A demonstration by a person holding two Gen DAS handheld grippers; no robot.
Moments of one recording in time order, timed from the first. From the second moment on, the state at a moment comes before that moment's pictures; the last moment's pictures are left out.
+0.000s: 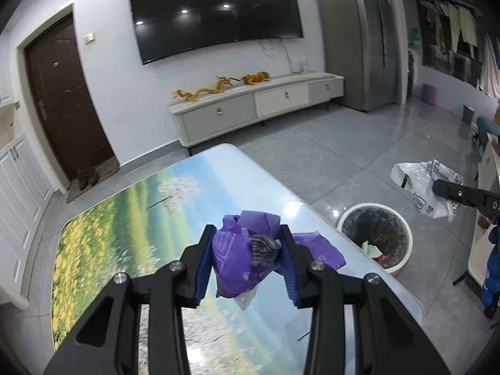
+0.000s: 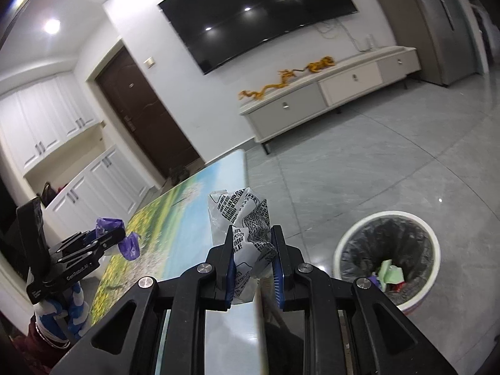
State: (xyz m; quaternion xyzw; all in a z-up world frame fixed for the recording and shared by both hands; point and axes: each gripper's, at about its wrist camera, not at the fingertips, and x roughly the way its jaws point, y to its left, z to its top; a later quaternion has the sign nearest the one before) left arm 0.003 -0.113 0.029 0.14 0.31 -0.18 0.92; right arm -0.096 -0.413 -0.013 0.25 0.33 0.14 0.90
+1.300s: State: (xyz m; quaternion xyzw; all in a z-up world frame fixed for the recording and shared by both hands) left arm 0.119 -0.393 -0.102 0.14 0.49 -0.37 0.77; right arm -0.016 -0.542 -0.181 0.30 0.46 -0.04 0.83
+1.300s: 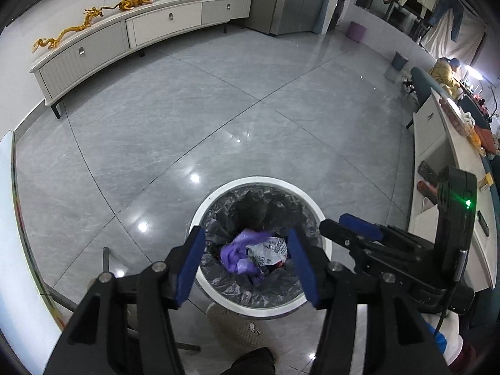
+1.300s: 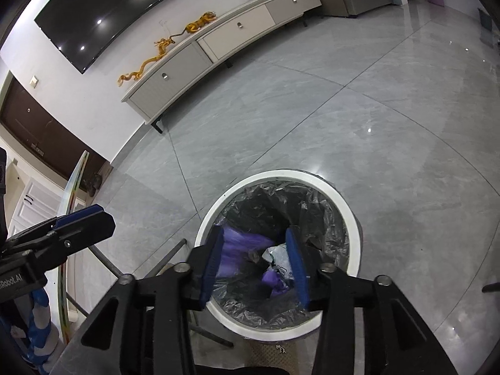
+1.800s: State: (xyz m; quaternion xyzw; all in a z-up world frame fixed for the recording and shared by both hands) left arm 0.088 -0.289 -0.043 0.07 0.44 -0.30 0.84; right arm -0.037 -0.474 -0.101 0.23 0.43 -0.02 0.87
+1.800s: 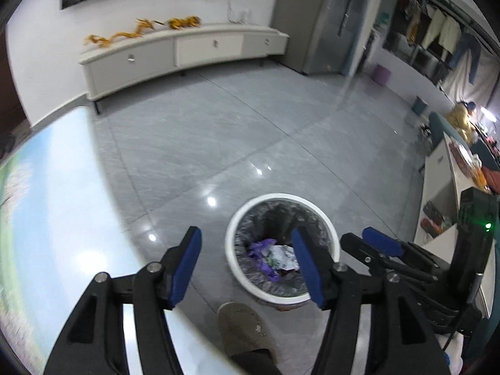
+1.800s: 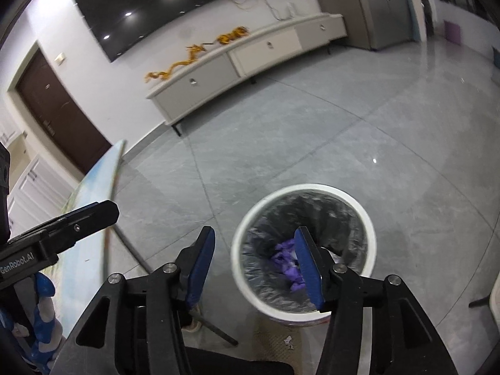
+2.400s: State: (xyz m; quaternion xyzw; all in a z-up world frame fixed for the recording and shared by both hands) left arm 0.015 -0.120 0.009 0.02 0.34 -0.16 0.93; right arm -0.071 -0.341 -0.019 0.12 0.38 0.05 0.92
